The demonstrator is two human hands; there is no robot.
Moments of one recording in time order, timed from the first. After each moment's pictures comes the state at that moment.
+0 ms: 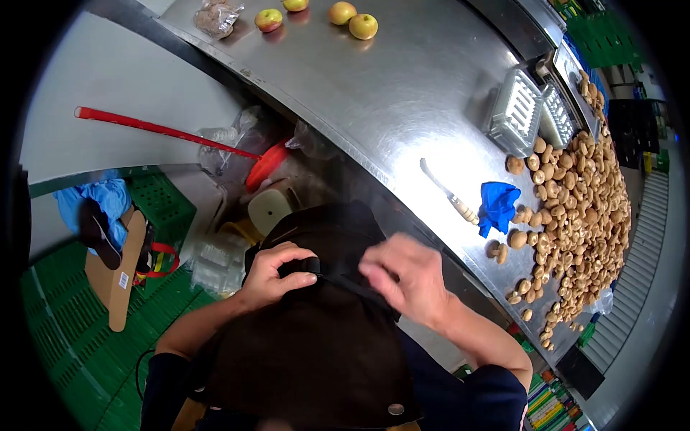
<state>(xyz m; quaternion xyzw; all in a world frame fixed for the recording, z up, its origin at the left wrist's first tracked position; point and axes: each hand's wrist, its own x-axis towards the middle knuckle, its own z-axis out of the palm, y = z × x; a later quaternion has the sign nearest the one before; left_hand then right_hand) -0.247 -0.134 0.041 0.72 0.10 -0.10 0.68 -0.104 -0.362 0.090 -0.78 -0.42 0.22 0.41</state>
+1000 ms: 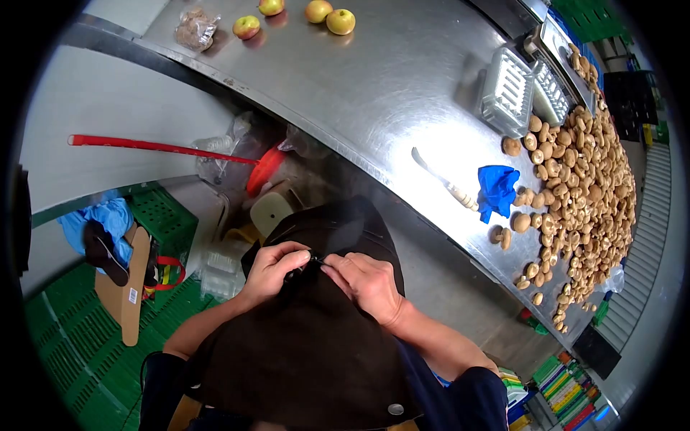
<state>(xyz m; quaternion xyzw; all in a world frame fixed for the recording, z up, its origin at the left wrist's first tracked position) -0.236 -0.143 0.038 0.60 0.28 -0.21 0.72 -0.162 -0.334 0.049 -0.82 -0.35 0.12 0.44</state>
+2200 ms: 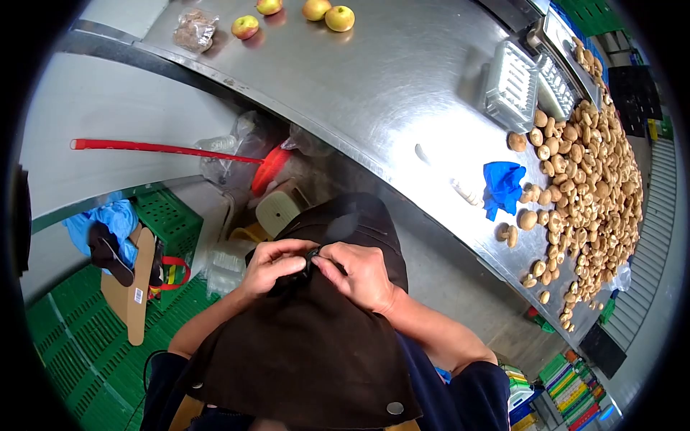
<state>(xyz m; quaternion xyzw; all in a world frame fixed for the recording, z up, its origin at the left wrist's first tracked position) -0.236 -0.128 0.033 0.53 0.21 -0.23 0.79 -0.156 -0.322 0.036 -0.77 -0.30 0.21 0.53</state>
